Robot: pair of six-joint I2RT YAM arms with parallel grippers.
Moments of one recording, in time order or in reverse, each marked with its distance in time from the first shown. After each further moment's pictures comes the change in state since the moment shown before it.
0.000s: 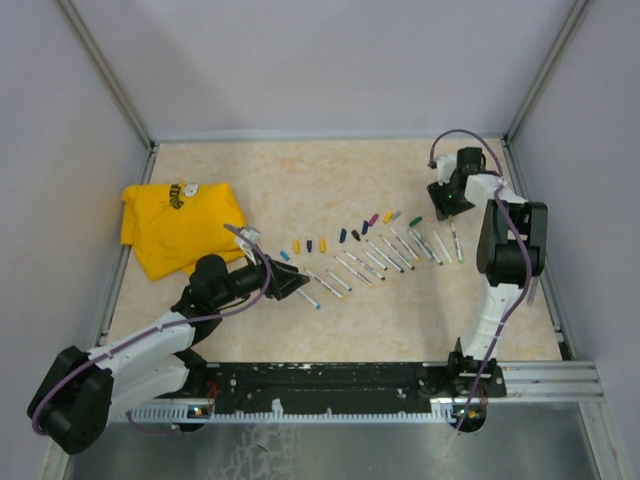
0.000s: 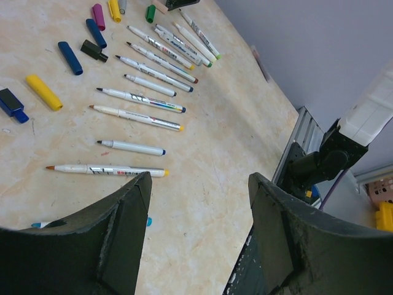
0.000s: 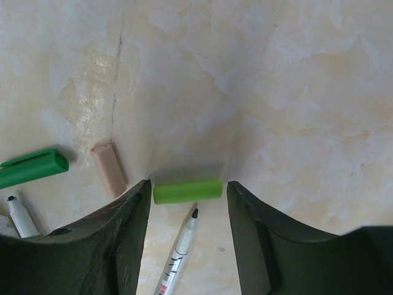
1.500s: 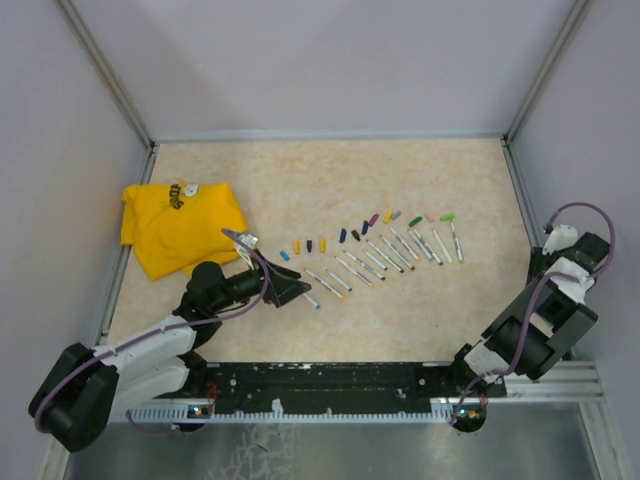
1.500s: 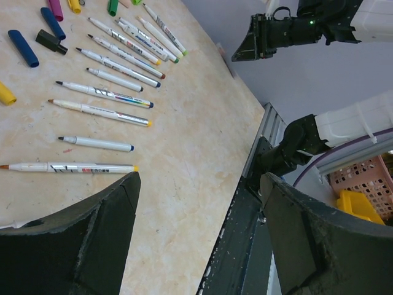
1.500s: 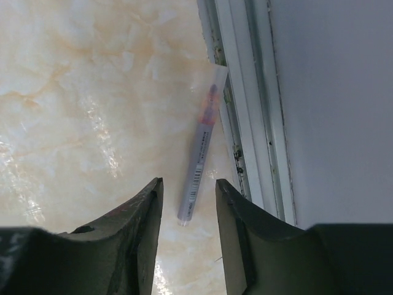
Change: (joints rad) left arm 0.005 0.018 -0.063 0.157 0.089 -0.106; right arm -0.750 -0.631 -0.645 0.097 -0.121 -0.102
